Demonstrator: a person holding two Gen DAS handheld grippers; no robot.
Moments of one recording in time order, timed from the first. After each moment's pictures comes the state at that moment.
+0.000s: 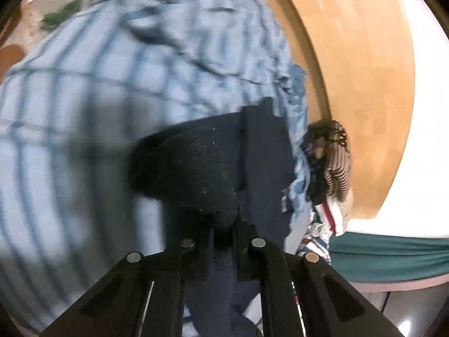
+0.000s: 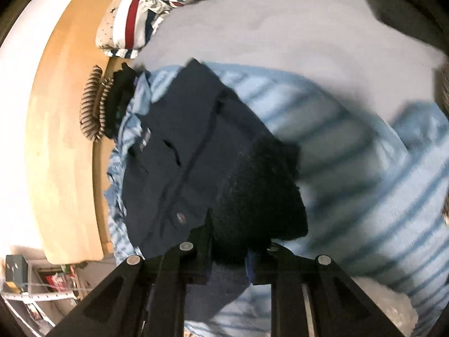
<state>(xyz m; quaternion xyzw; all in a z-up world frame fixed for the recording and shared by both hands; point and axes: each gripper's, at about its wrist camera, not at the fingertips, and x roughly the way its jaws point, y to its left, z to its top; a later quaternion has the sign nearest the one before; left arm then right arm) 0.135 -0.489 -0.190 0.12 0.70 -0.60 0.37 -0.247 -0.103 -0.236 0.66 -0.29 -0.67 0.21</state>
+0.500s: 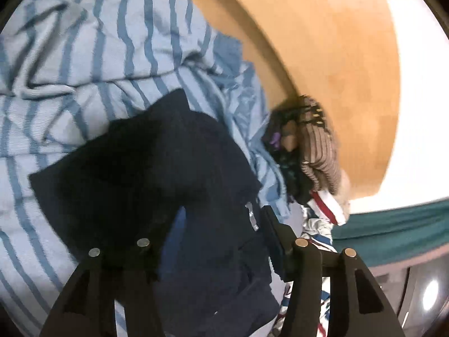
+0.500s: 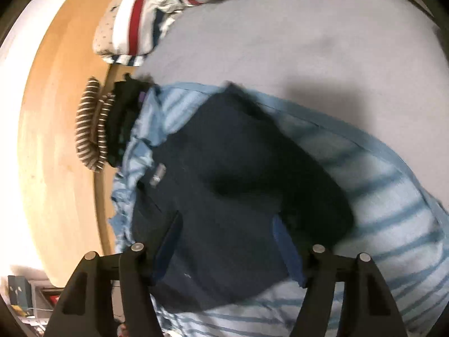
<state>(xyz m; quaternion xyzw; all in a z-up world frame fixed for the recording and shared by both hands) 0.023 -0.545 -0.181 0.14 0.63 -0.69 0.34 -0.322 -0.161 -0.256 0.66 -0.29 -0.67 0.20</state>
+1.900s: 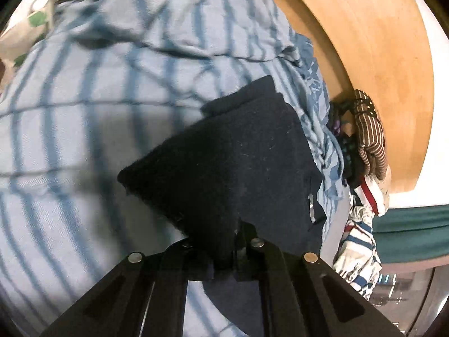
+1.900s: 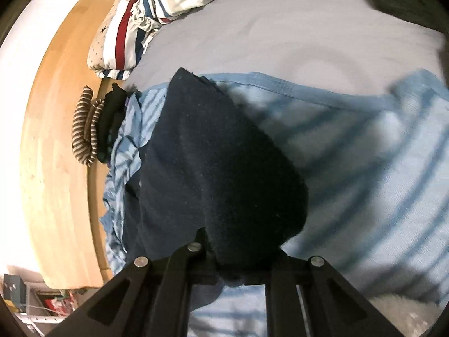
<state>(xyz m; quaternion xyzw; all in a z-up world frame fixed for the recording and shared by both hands) 0.115 -0.492 -0.227 0.22 0.65 -0.61 0.40 -0.235 -0.103 -0.265 0.63 -0.31 -0.69 0.17</state>
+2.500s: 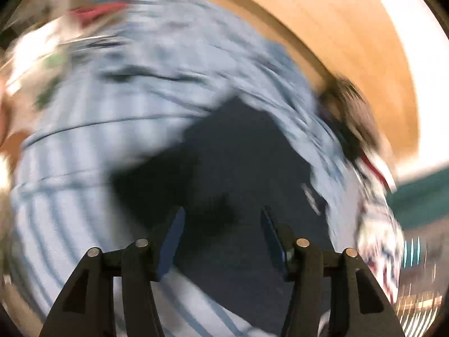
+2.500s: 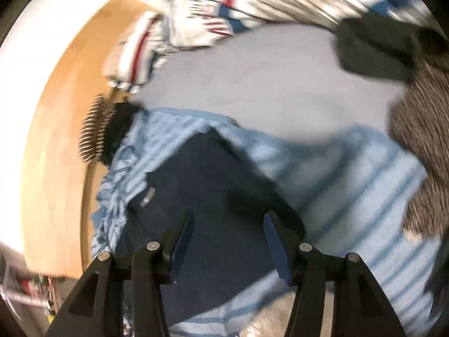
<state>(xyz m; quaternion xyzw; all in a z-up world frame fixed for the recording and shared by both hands) 0.095 -0.432 -0.171 0.29 0.54 -0.70 0.38 -0.227 -0.053 -0.200 0.57 -0.25 -0.76 0.19</state>
